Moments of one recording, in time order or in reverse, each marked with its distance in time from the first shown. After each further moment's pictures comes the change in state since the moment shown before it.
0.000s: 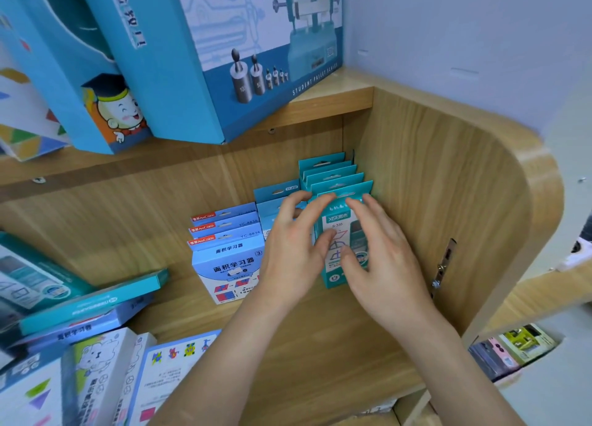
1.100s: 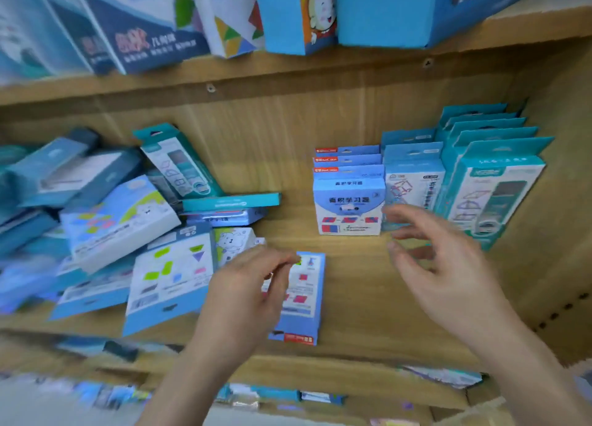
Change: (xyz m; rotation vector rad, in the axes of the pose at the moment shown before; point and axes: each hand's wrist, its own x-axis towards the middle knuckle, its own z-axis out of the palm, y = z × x) left_hand -0.168 -0.019 -0.154 0.306 0.066 -0.266; right_hand -0.044 -0.053 0.041 0.381 -0.265 -0.108
